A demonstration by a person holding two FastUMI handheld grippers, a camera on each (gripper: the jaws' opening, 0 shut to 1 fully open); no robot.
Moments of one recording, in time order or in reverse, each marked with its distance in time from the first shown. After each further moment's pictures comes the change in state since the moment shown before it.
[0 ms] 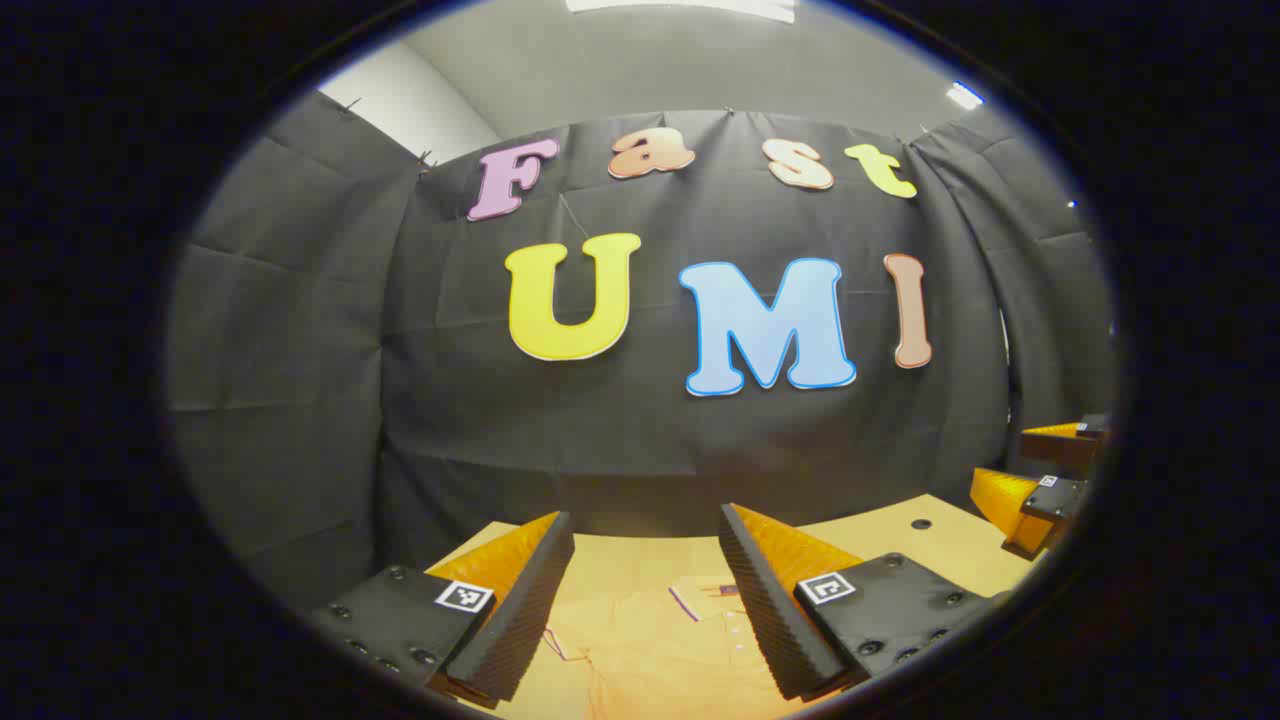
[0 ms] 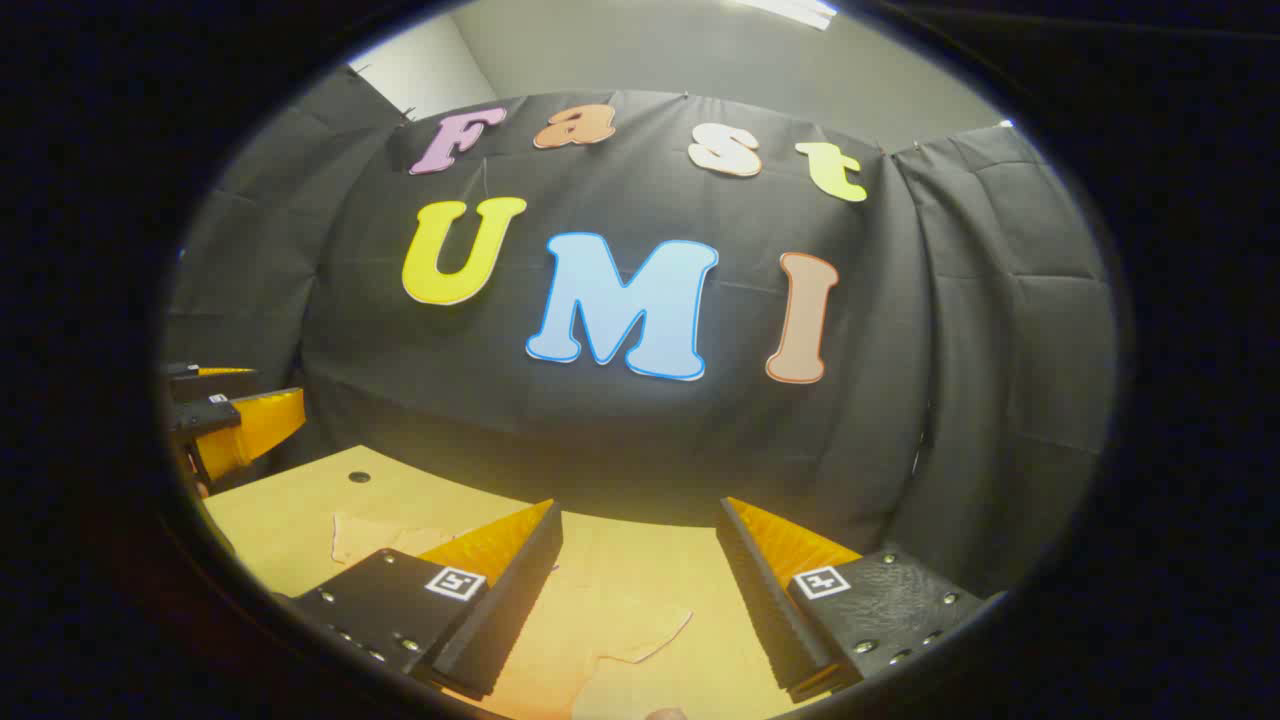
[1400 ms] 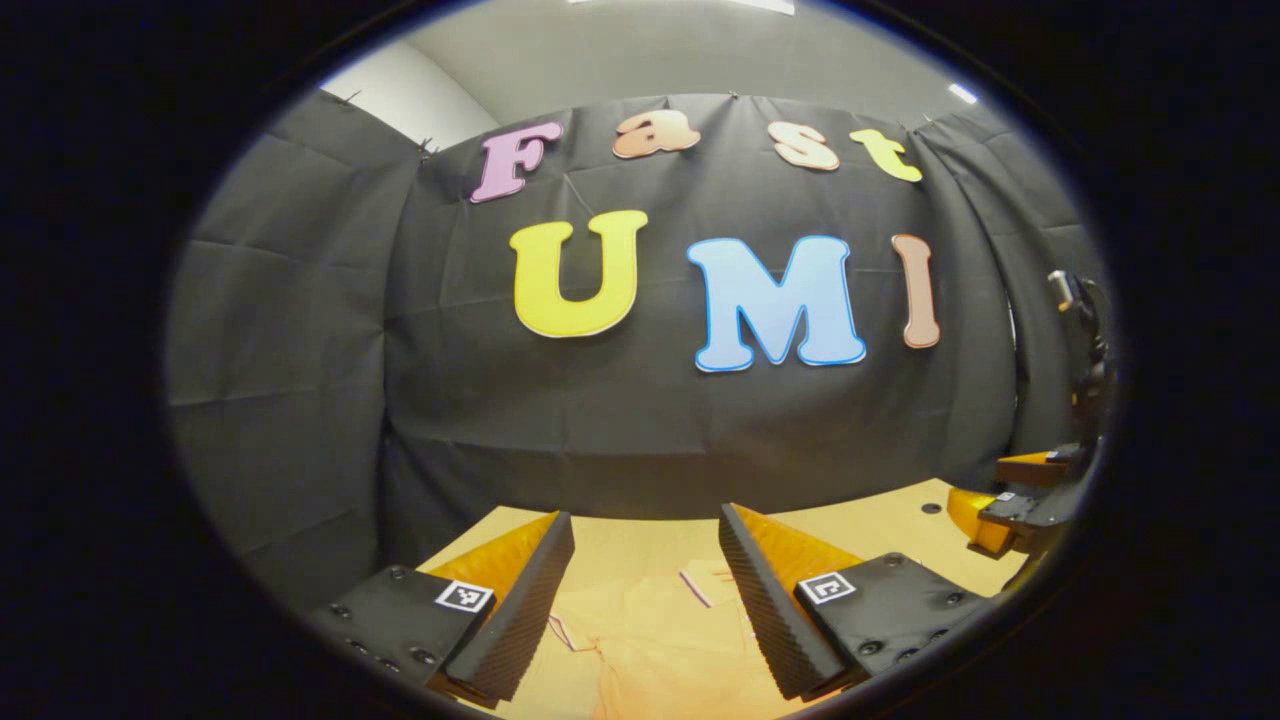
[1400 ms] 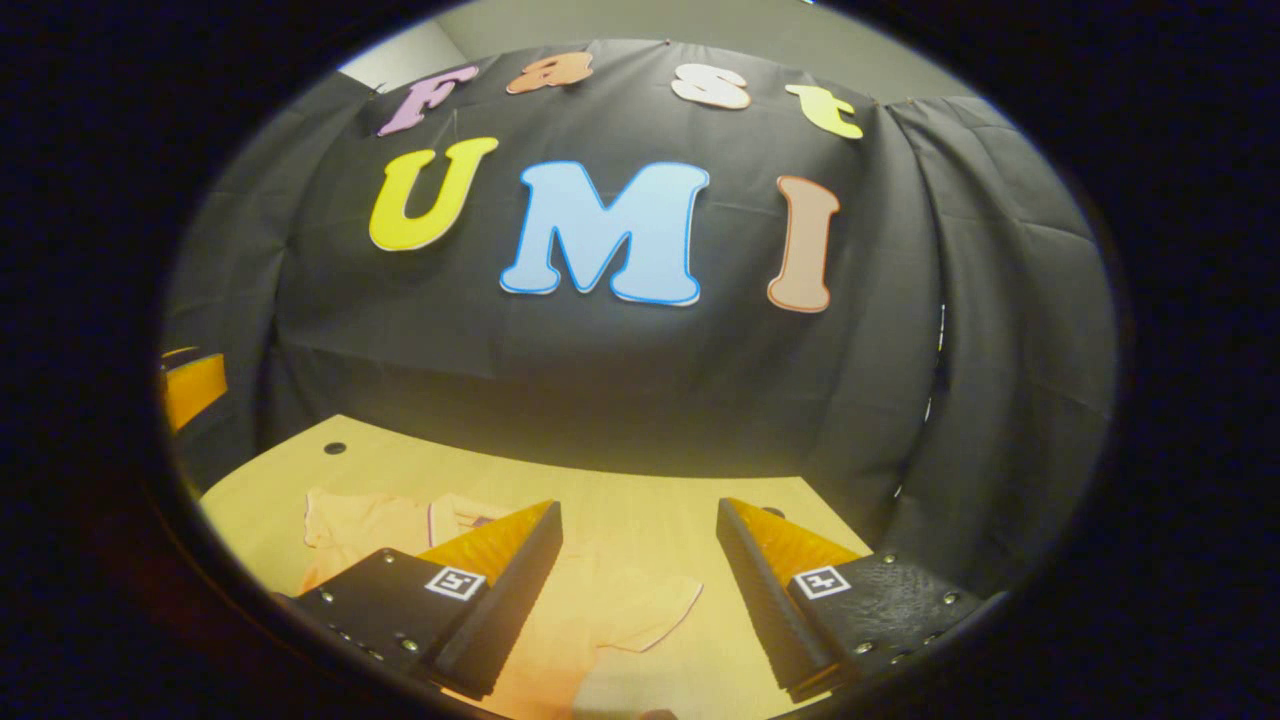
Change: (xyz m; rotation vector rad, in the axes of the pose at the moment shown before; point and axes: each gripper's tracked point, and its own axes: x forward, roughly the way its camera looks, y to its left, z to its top) left arm -0.006 0.003 -0.014 -0.006 0.056 0.020; right arm 0.069 -0.007 -0.089 0.039 0.200 -0.042
